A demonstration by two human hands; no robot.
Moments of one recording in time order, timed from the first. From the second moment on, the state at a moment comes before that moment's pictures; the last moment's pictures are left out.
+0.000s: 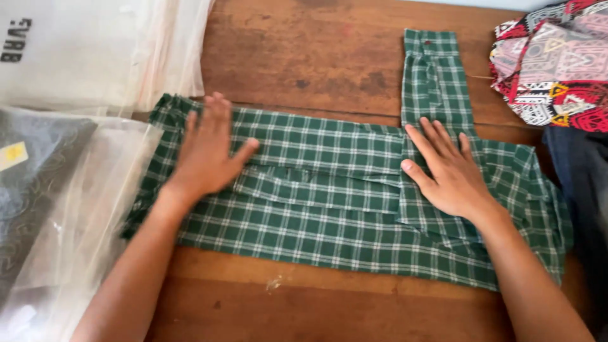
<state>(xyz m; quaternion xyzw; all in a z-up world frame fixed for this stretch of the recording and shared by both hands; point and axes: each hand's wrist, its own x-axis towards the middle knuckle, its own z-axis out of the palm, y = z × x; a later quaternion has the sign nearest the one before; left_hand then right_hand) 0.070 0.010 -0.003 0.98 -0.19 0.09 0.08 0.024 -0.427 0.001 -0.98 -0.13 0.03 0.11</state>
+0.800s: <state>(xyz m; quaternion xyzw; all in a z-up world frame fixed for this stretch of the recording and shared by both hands) 0.001 -0.196 0.018 0.80 -0.57 0.06 0.18 0.090 -0.466 0.021 -0.99 -0.02 -0.07 0.13</state>
